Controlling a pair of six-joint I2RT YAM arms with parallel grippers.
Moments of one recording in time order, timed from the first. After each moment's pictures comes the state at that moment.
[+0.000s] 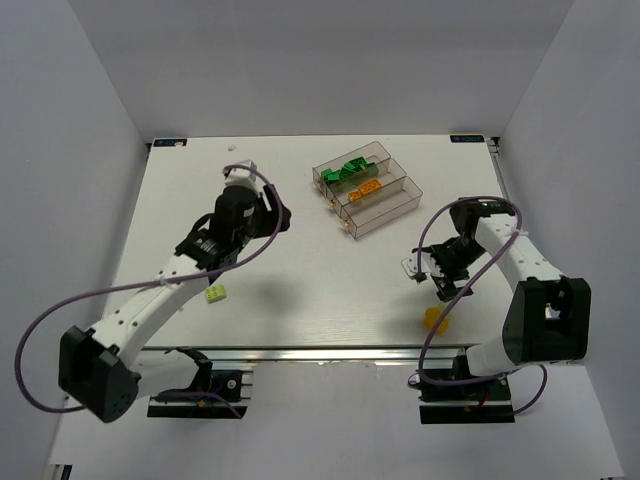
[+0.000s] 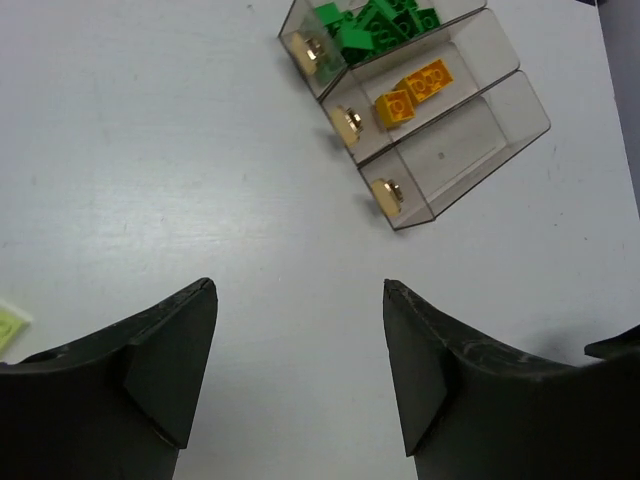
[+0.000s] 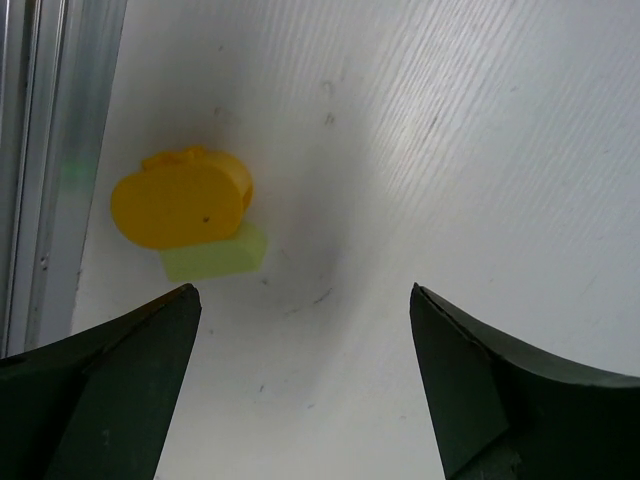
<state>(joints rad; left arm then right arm) -0.55 1.23 1.03 -0.25 -0.21 -0.53 0.12 1.45 1.07 -1.32 -0.47 -1.93</state>
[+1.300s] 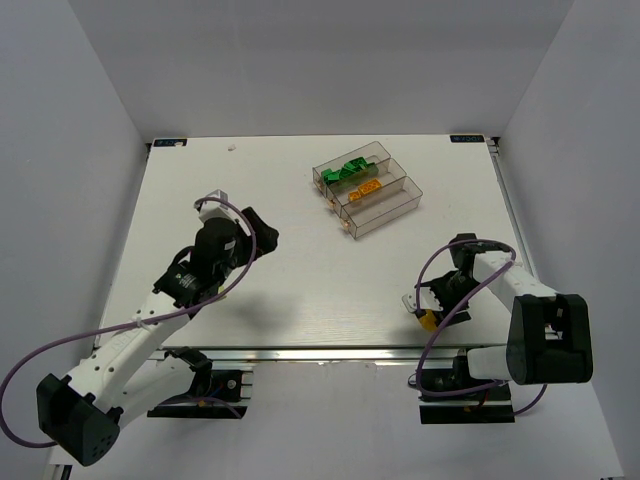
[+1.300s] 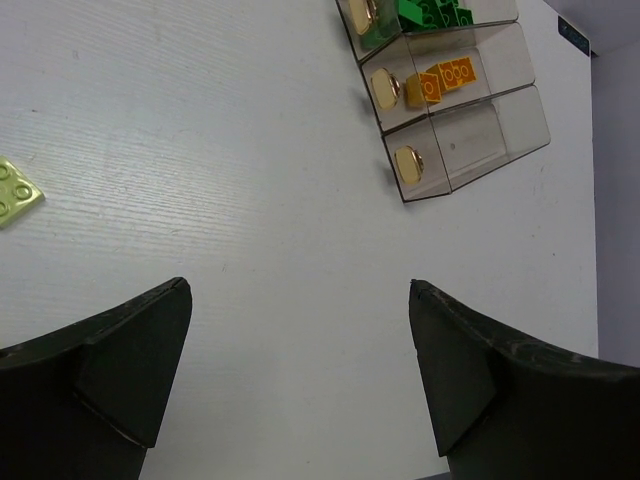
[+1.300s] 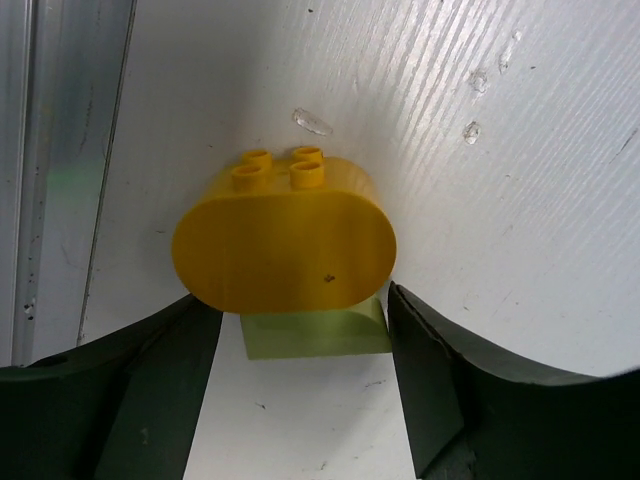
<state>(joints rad) -0.55 0.91 0.77 -0.34 -0.27 -0.76 0.08 1.33 0.68 -1.01 -0.37 -1.97</state>
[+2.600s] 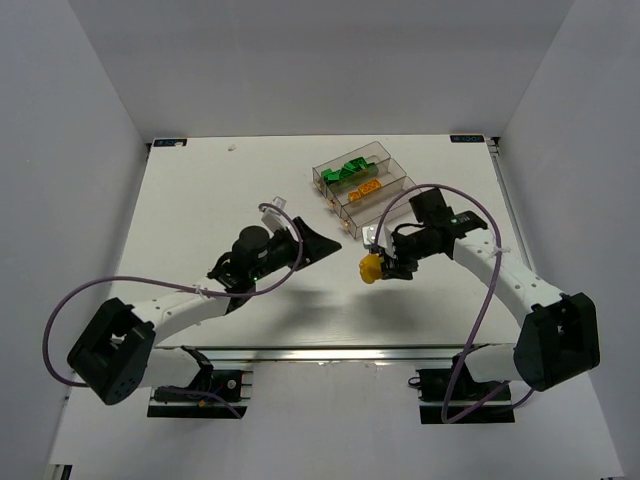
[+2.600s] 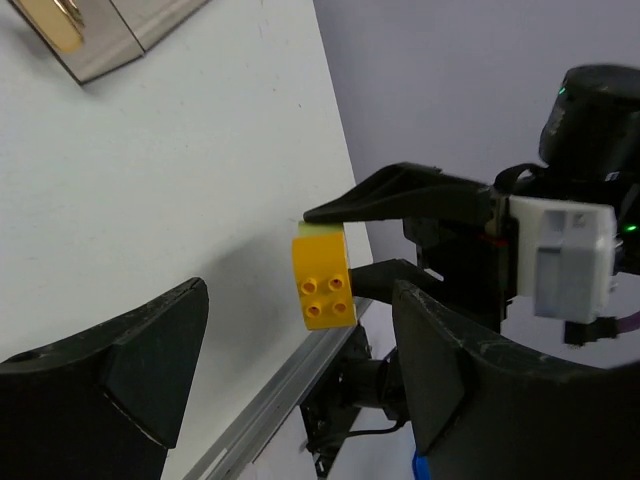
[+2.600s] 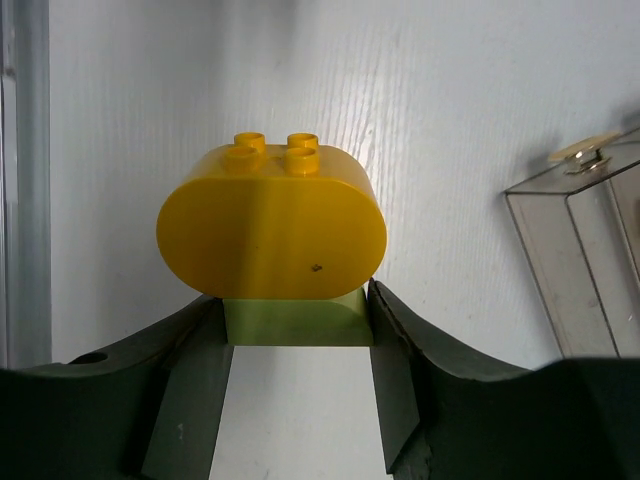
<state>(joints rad) -0.66 1.25 0.57 0.49 0.25 -1.03 0.40 1.34 1.01 -0.85 -0.68 -1.25</state>
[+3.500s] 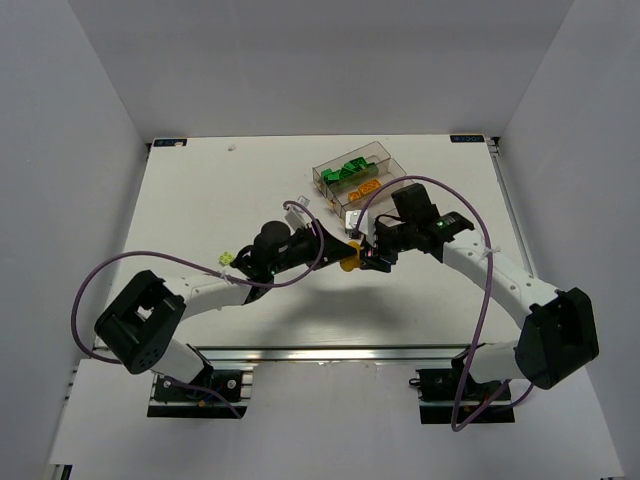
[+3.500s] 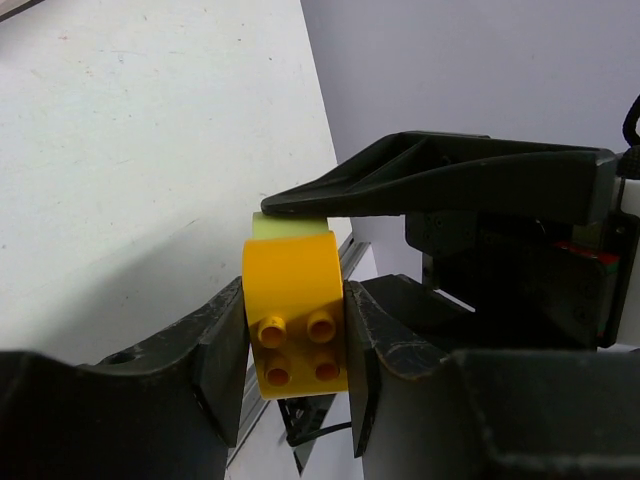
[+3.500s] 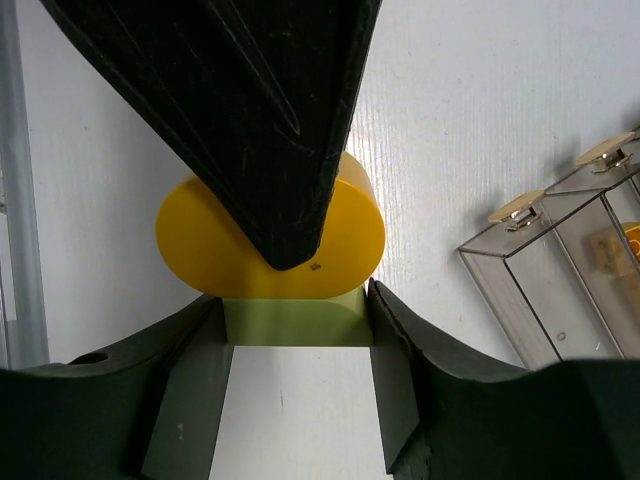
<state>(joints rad) -0.74 1.47 0.67 0.60 0.33 -1.08 0.55 1.35 1.05 -0.60 -0.63 -0.87</state>
